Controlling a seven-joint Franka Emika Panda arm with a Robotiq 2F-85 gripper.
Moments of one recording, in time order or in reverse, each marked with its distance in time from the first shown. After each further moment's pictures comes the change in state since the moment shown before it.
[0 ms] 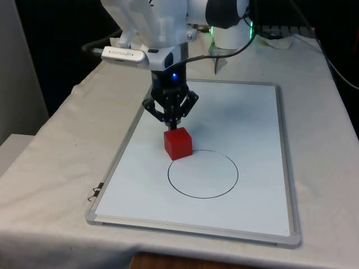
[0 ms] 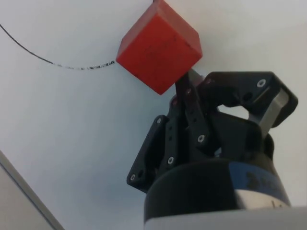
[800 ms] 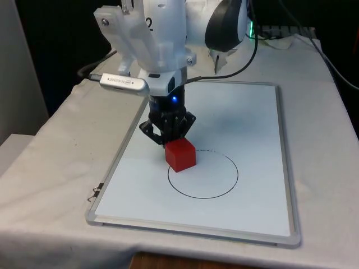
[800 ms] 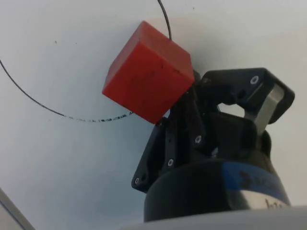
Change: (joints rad) arm 0.000 0.167 0.000 0.211 0.000 -0.033 -0.082
